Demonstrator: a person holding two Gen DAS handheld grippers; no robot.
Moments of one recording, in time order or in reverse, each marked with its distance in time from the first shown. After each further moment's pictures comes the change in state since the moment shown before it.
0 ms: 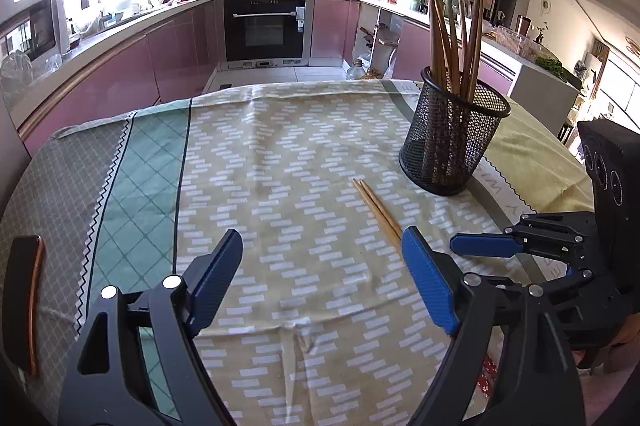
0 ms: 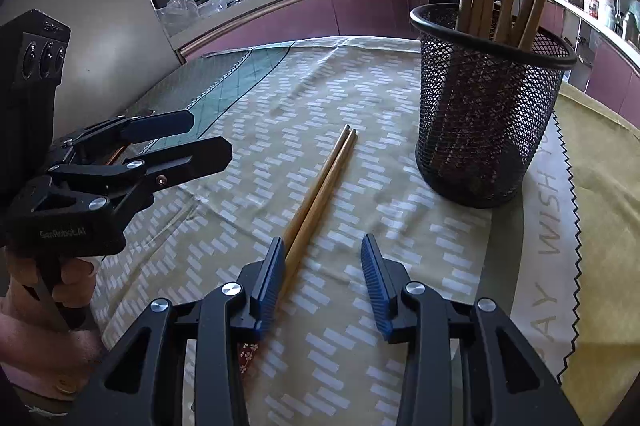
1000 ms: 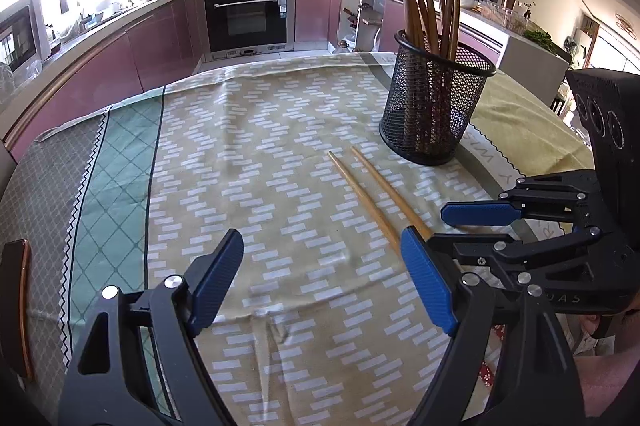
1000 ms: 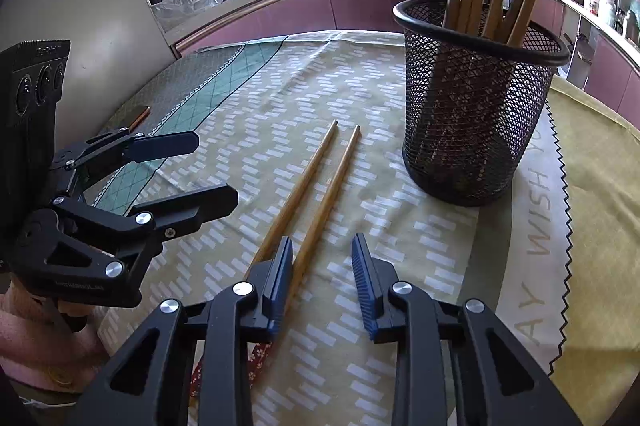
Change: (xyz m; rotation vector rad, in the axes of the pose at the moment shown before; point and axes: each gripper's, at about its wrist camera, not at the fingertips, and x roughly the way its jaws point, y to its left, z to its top) left arm 0.017 -0.020 -0.007 0.064 0.066 -0.029; right arm -0.002 -0.013 0.005 0.004 0.032 -0.008
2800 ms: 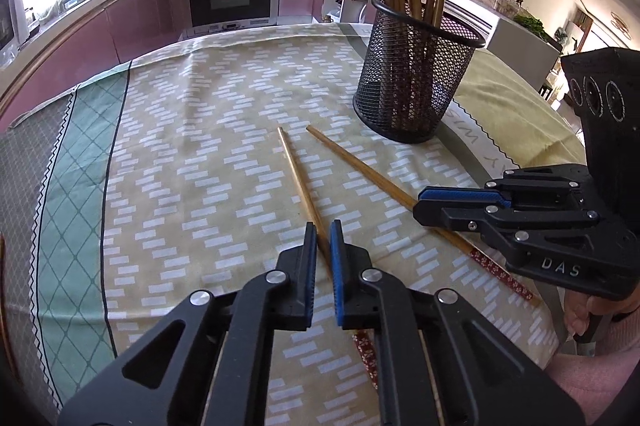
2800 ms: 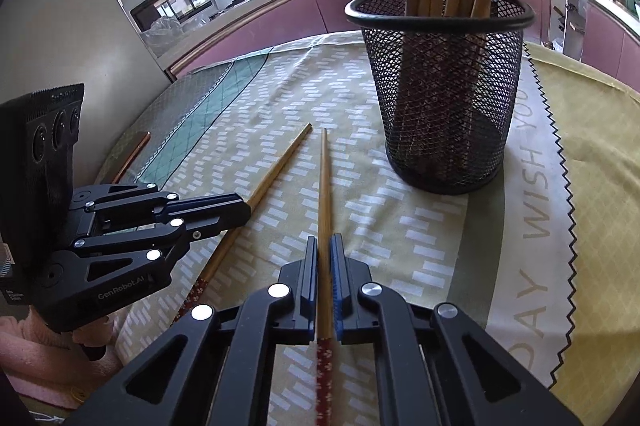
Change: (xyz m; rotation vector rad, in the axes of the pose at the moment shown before) left arm 0.022 -0.017 -0.001 -0.010 0.096 -0.069; right arm -0.007 -0.019 -0.005 0.116 -0.023 0.072
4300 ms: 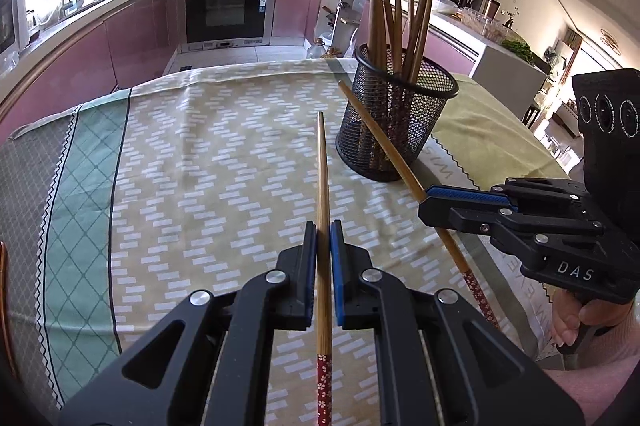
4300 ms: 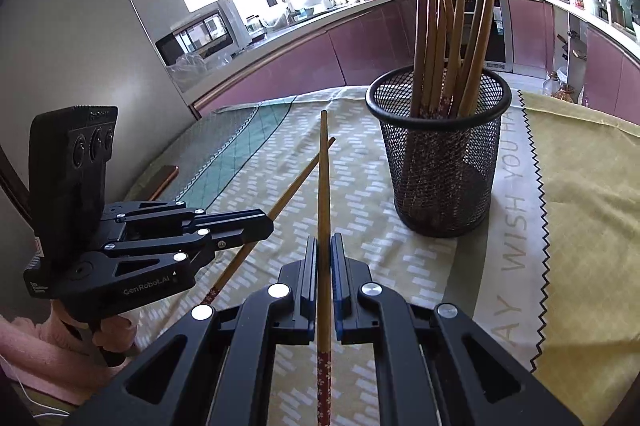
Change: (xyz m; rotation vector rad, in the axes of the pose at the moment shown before) left arm -0.024 -0.004 0.014 -0.025 -0.087 -0.048; right arm -0.040 0.003 0.009 -0.023 -0.151 0.051
